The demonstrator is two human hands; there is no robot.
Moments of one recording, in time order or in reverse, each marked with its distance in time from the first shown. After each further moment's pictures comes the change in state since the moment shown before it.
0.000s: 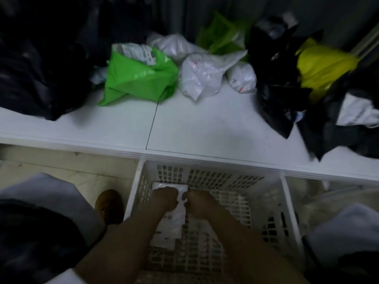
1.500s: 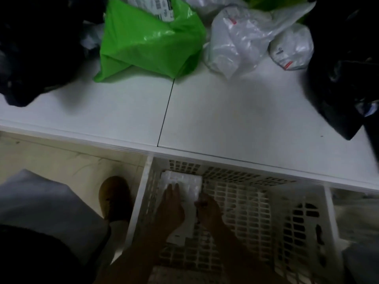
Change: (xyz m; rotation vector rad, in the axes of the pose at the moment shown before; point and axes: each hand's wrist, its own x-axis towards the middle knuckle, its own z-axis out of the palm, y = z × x) left_hand 0.031 -0.035 0.084 -0.572 0.320 0.058; right_hand 0.047 0.010 0.089 0.789 0.230 0.437
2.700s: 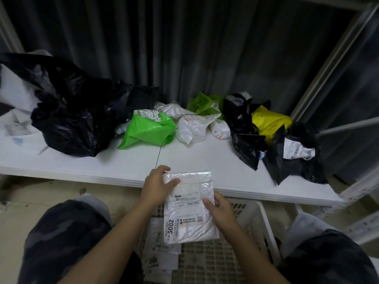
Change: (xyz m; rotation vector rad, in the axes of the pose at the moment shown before) left_hand -0.110 0.150 -0.172 -0.355 0.475 0.264; right_hand -0.183 -0.098 -0.141 0.462 0.223 -0.439
